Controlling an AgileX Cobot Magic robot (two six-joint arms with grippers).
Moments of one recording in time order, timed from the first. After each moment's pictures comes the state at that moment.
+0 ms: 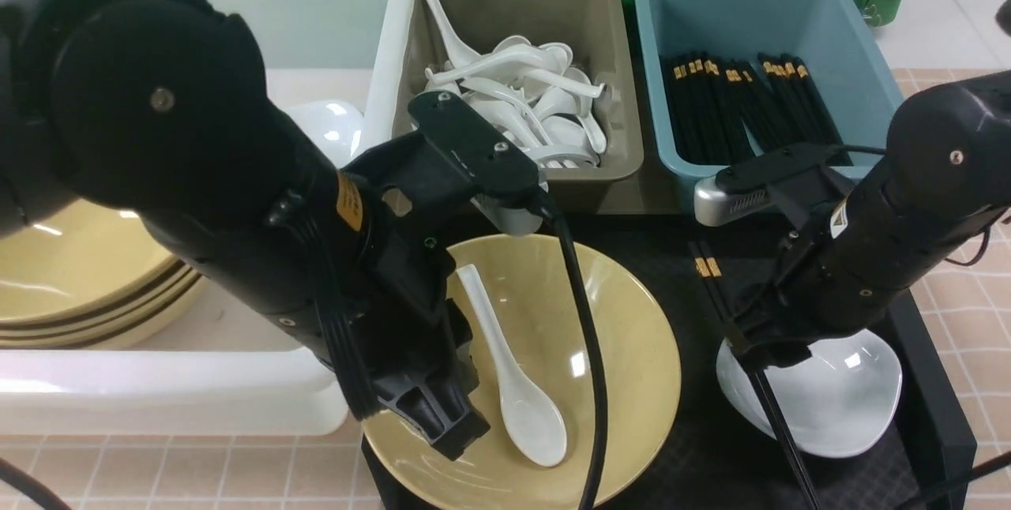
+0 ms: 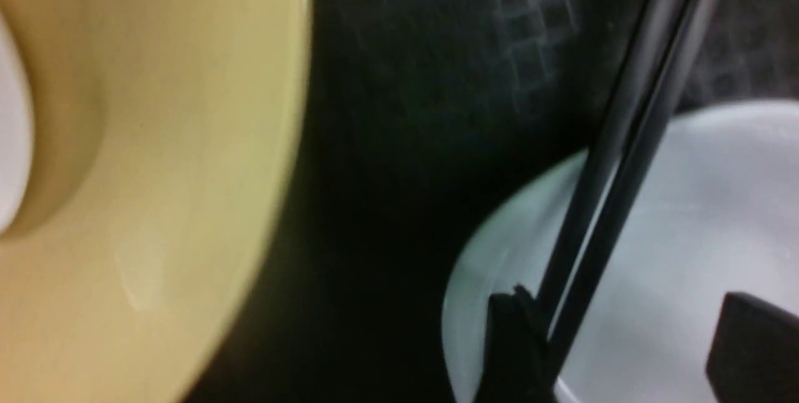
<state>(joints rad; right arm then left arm) 0.39 1.62 -1.04 0.10 0.82 -0.08 -0.72 1.34 -1.17 -0.19 1.11 0.31</state>
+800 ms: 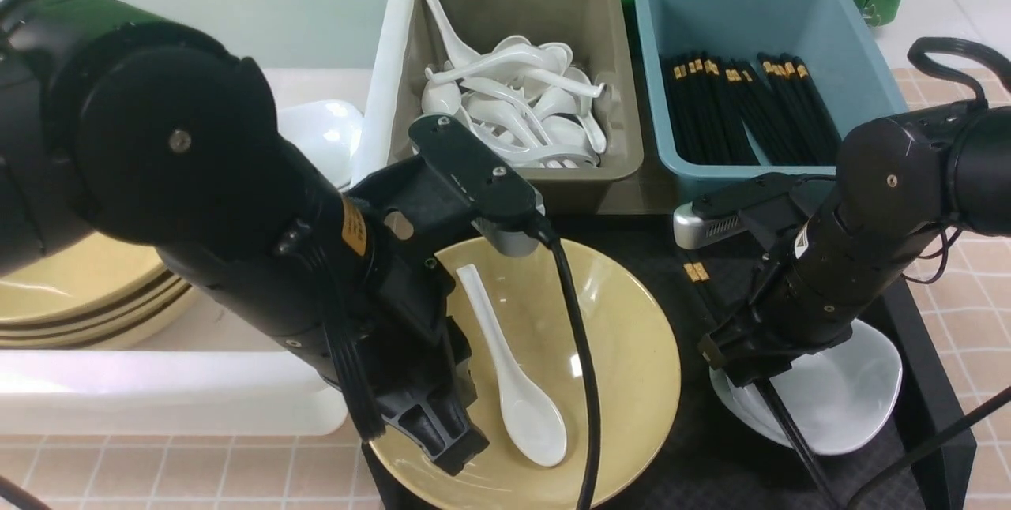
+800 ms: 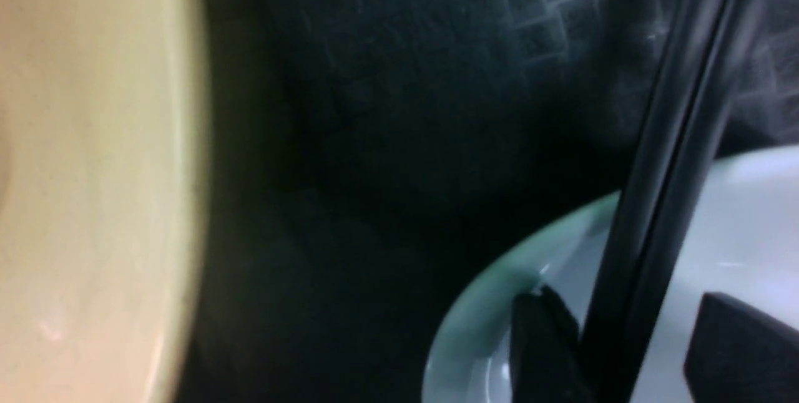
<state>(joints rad) 0.39 1.73 -1.05 0.10 0.79 -0.08 -0.72 1.34 -1.12 -0.19 1.08 0.31</state>
